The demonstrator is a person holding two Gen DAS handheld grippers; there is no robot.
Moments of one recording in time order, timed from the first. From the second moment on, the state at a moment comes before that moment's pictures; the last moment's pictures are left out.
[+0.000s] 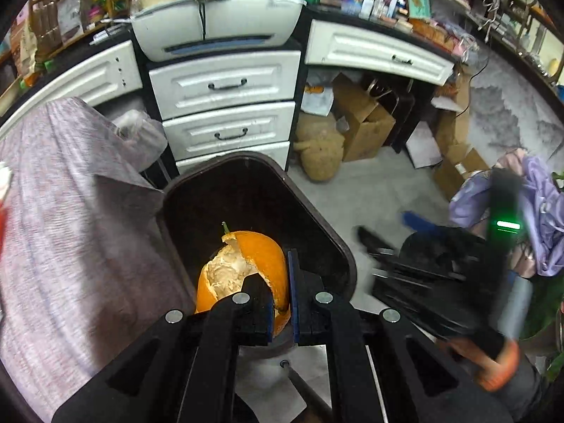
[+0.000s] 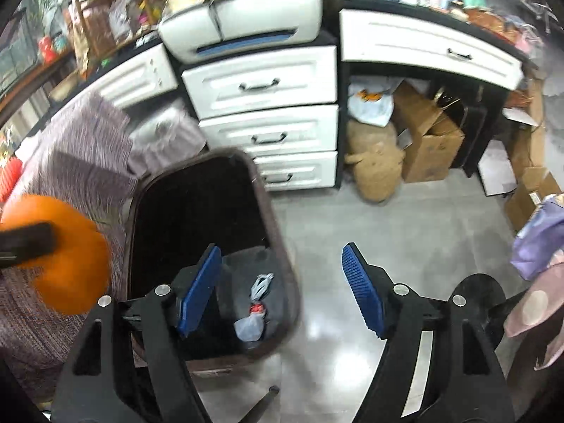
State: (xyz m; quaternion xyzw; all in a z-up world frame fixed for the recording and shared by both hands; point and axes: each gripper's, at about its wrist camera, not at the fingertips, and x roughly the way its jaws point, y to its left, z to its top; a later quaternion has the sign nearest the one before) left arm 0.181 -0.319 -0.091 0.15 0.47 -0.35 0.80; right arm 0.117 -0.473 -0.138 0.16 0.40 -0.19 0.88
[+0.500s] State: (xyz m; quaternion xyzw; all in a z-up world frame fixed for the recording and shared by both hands) left arm 0.201 -0.366 -0.160 0.19 0.52 -0.33 0.76; right arm 0.076 -0.493 -0.130 0.20 0.37 -0.21 0.88
